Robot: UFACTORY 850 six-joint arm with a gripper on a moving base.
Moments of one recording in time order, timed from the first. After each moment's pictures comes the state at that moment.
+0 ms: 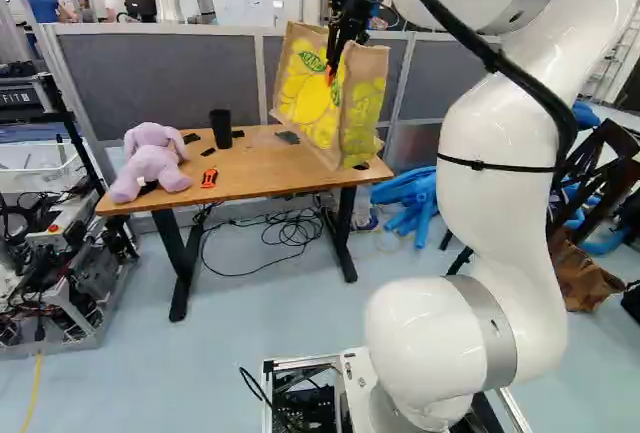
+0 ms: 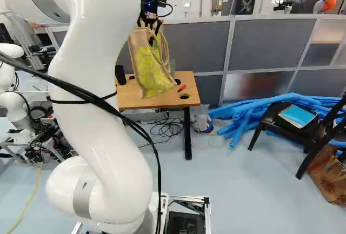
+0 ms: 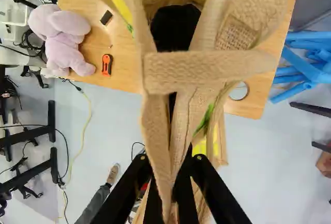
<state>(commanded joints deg) -1.9 -19.2 -103.3 15.1 -75.6 -20.4</state>
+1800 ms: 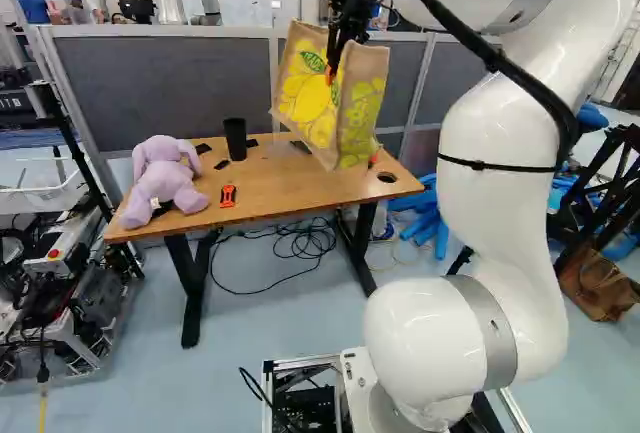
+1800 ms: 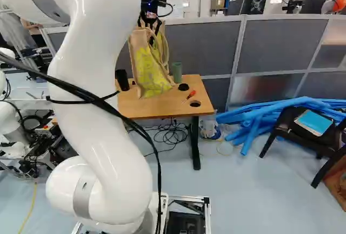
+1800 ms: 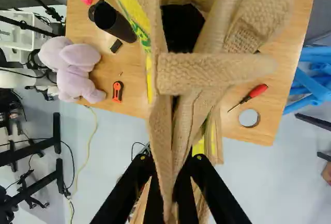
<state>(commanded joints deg) -1.9 -19.2 -103.3 15.1 -75.6 -20.4</state>
